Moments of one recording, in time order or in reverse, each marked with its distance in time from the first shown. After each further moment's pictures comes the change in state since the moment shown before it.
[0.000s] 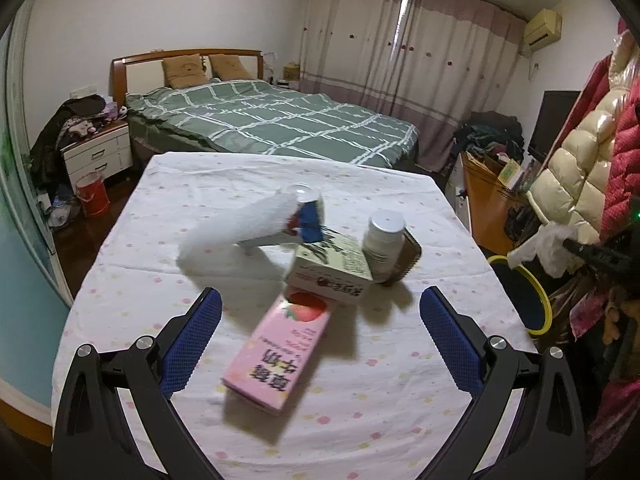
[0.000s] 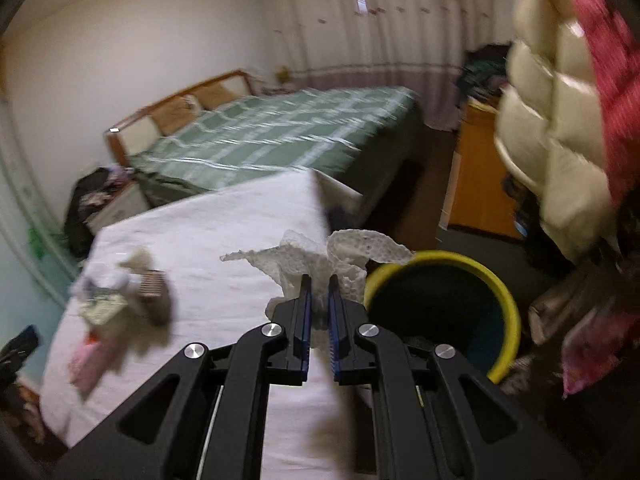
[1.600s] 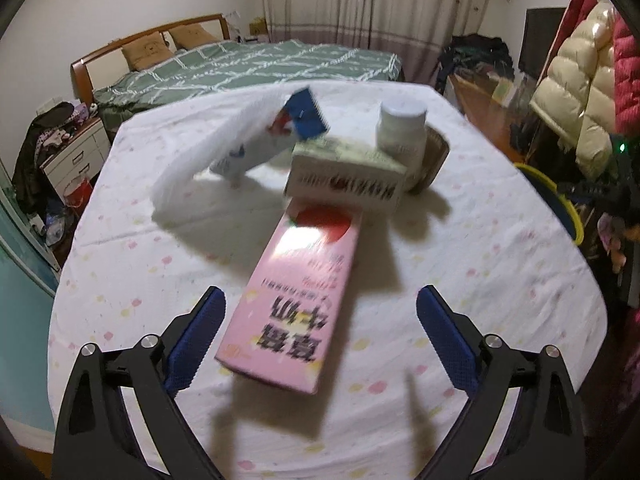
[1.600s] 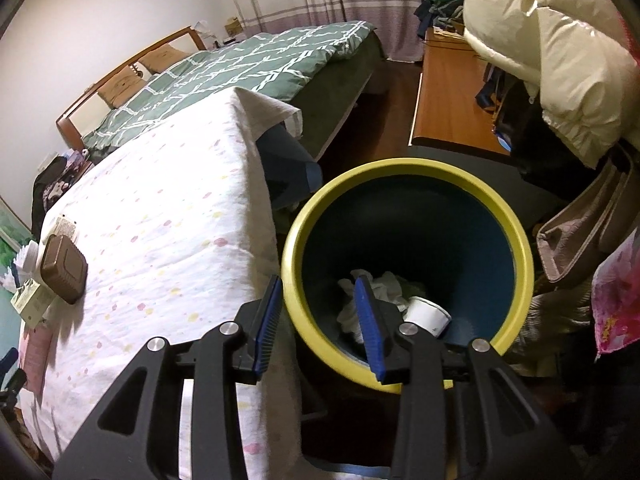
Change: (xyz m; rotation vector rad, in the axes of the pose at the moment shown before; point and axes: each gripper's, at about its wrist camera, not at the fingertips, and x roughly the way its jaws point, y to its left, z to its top) left arm 0.065 0.017 -0.042 0.181 0.214 0.009; right arm 0.079 -0.029 -0.042 0.077 0.186 -0.060
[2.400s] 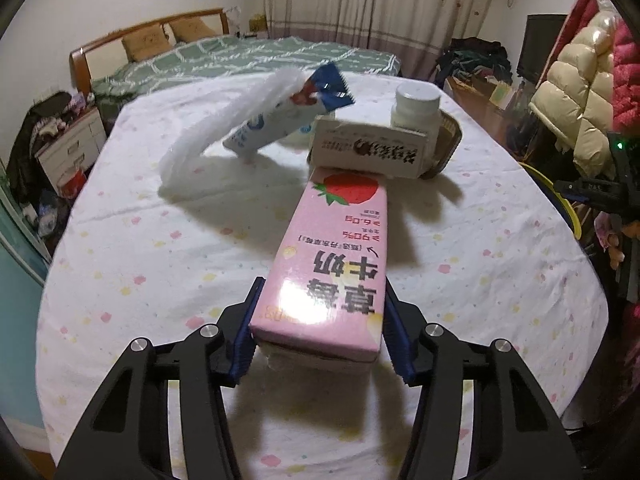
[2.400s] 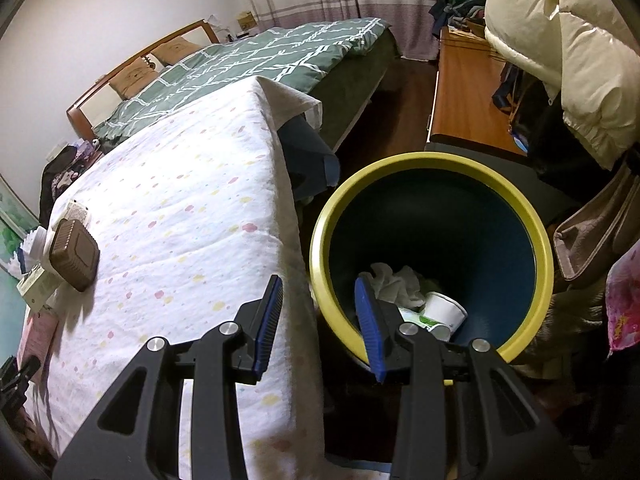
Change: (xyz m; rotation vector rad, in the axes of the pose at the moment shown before) left arm 0.002 0.017 -0.016 -0.016 -0.018 -0.032; right arm 0.002 0.012 -0.005 -0.025 0.008 0.032
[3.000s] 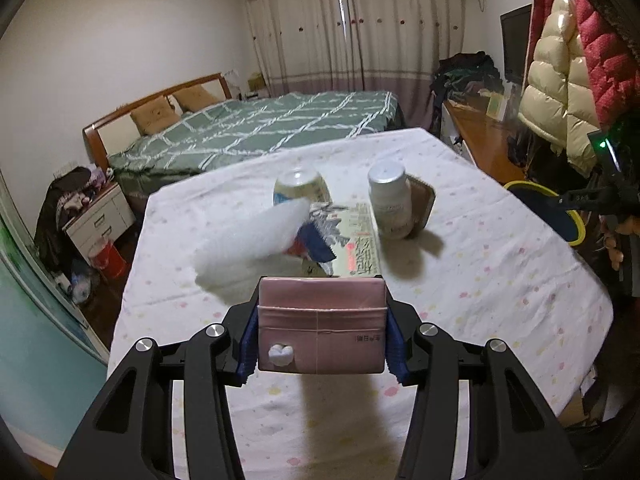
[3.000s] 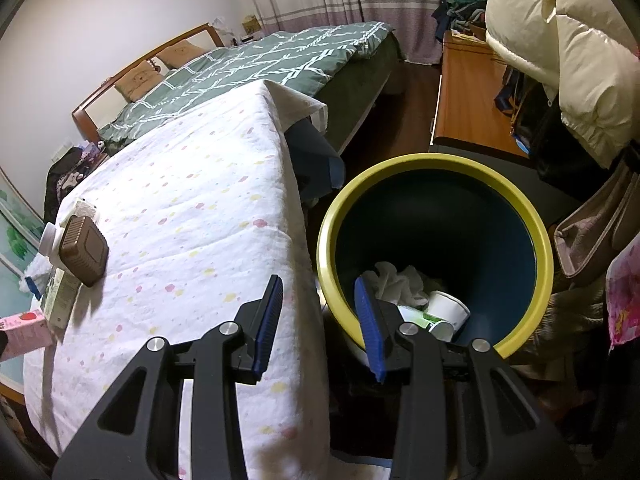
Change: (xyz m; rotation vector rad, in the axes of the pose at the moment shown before) left arm -0.067 -0.031 0.026 0.148 -0.187 0.112; right arm -0.009 0.003 -0.008 -0.001 -0.017 0.015
